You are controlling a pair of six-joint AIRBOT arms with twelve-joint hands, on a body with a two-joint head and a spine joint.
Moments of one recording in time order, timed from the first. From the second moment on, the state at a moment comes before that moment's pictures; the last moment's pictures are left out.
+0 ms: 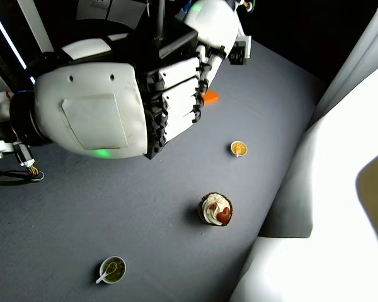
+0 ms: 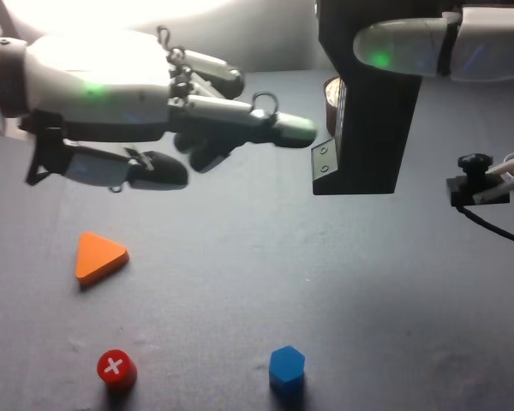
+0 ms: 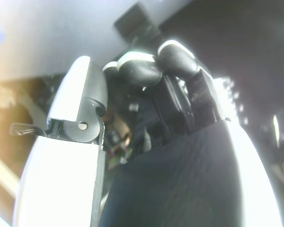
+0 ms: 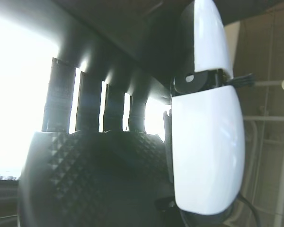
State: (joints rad) left arm 0.27 -0.69 1.45 1.34 -1.07 -0.29; right arm -0.27 -1.00 1.10 0.06 0.85 0.23
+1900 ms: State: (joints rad) left arm 0.23 -0.70 1.50 1.43 -1.31 -0.18; right arm -0.56 -1.15 1.30 0.07 1.14 0.25
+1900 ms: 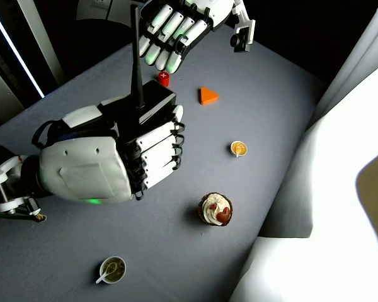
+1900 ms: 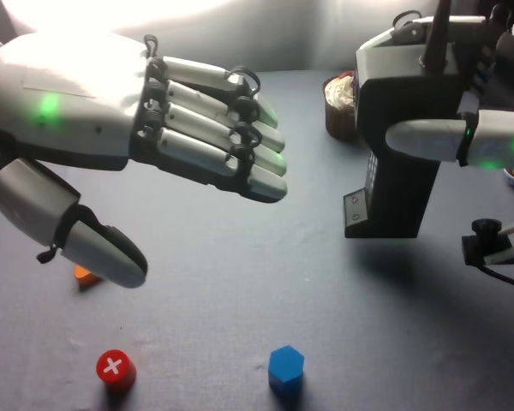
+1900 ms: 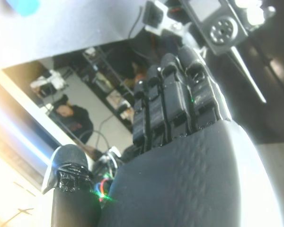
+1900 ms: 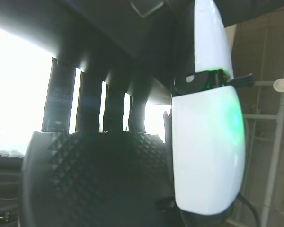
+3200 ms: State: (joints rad) left arm 0.22 -0.70 1.51 1.43 -1.32 -0.18; right arm -0.69 -1.16 1.30 0.18 1.26 0.25
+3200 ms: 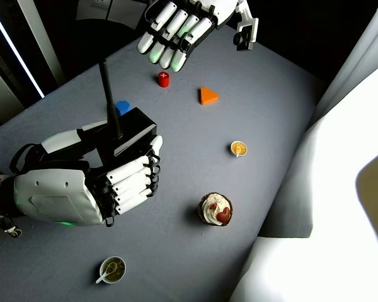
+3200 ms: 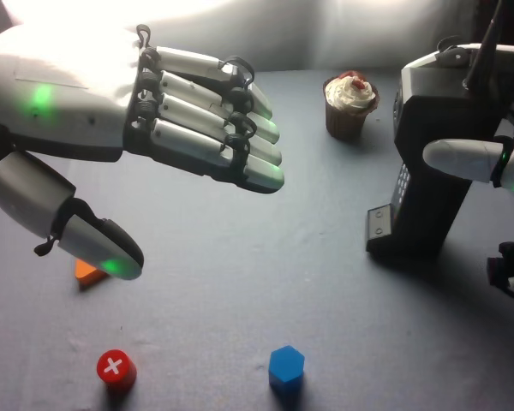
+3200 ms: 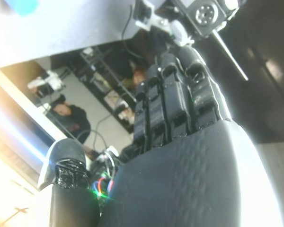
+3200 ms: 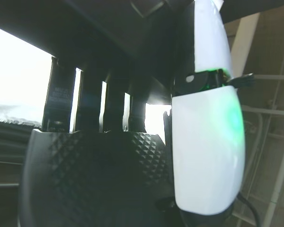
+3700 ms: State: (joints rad) left arm 0.21 -0.70 1.51 1.43 -1.32 -0.17; right arm -0.70 -1.16 1.30 0.18 1.27 0.25
